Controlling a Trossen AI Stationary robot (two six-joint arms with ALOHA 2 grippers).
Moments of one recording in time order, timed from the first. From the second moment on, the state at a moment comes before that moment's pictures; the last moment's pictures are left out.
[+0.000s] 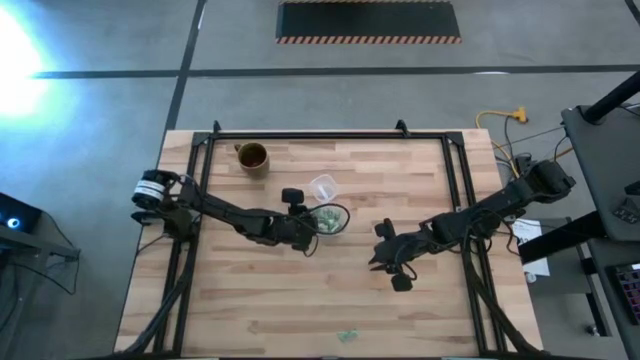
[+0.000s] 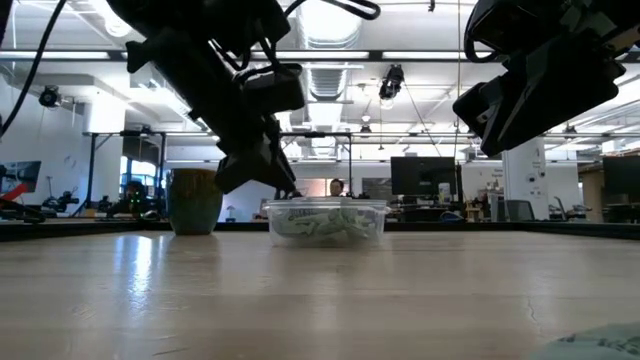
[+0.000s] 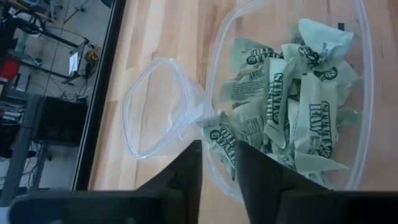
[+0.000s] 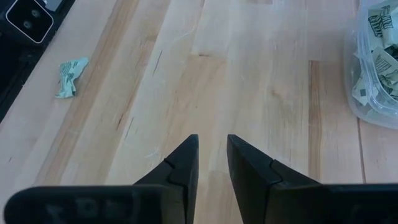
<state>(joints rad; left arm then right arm) -0.17 1.70 0.94 -0.12 -0.71 0.16 0.37 1.36 0.64 -0.07 0.03 0.22</state>
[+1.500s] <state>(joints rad) -0.64 1.56 0.92 -0.09 -0.63 -0.05 0.65 1.86 0.91 0.40 -0.16 0.12</state>
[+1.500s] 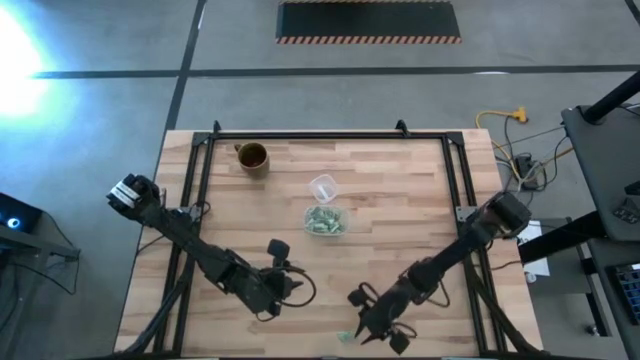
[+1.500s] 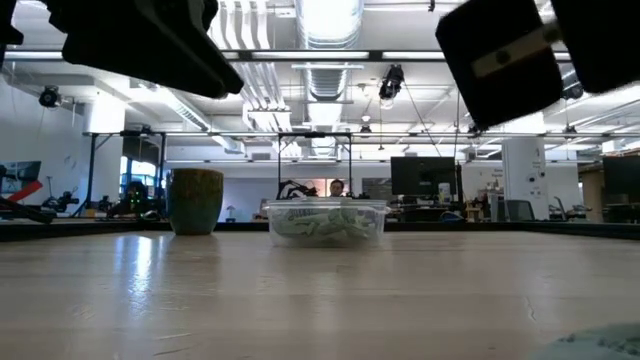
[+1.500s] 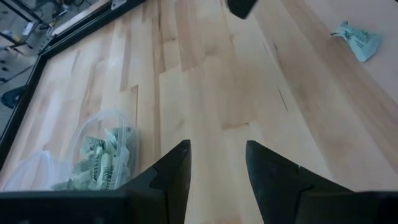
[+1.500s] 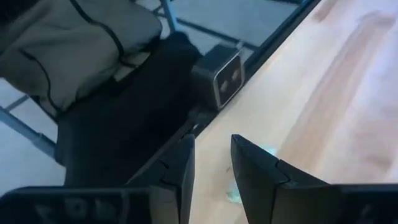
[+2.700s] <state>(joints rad) -0.67 1.56 0.92 -0.09 -0.63 -0.12 0.68 2.01 1.09 0.14 0.06 0.23</state>
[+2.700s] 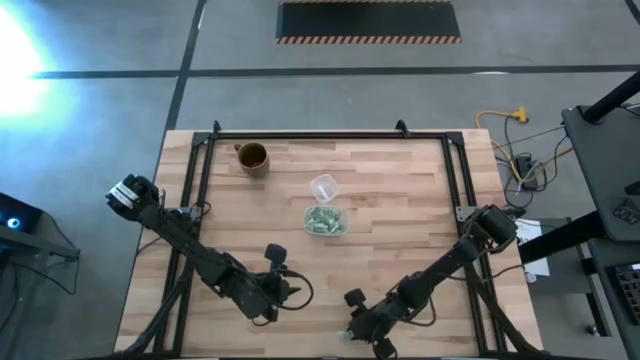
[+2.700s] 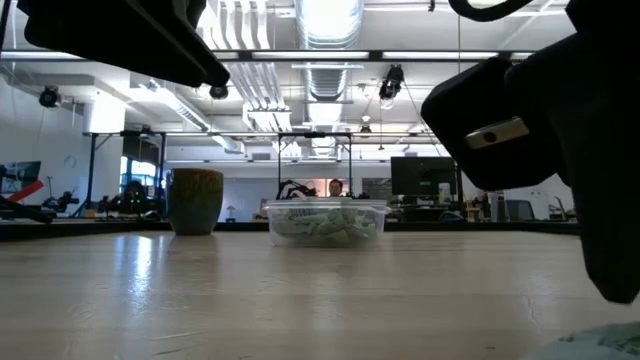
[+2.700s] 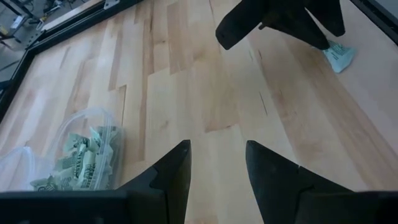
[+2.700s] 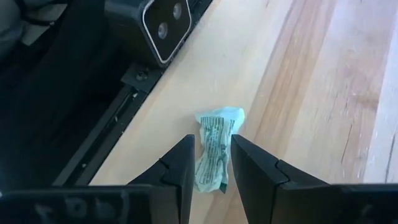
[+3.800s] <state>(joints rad) -0.67 1.56 0.92 -0.09 -0.63 -0.12 0.68 1.99 1.09 0.04 0.10 0.16</state>
